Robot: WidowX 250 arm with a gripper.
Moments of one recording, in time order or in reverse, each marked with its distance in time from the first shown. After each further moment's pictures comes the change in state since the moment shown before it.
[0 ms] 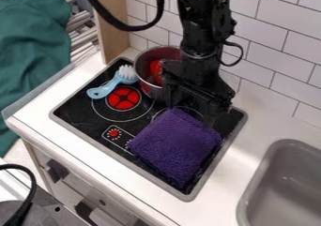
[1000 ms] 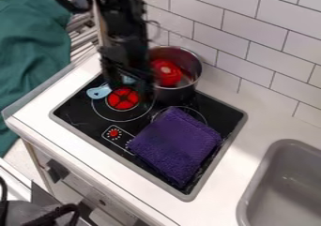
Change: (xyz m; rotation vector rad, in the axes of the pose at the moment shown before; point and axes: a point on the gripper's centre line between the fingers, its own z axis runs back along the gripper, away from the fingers) arm -0.008 0.132 -0.023 -0.005 0.010 0.044
